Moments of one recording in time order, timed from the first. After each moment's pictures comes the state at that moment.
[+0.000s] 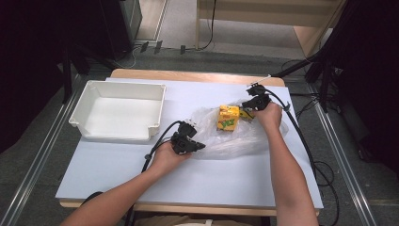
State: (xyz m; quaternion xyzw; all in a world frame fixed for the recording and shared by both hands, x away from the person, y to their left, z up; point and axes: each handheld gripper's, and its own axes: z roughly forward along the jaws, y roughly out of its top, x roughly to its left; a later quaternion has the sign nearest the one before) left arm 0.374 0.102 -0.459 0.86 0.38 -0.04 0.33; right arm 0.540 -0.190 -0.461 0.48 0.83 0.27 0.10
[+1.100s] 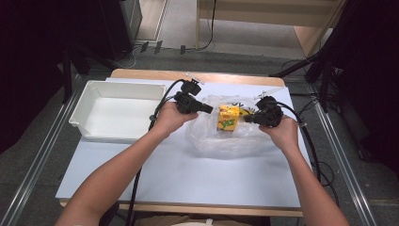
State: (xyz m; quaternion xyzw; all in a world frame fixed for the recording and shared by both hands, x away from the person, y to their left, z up) left arm 0.460 0.090 -0.365 0.85 0.36 -0.04 0.37; right arm 0.433 -0.195 -0.398 0.40 0.85 0.33 0.06
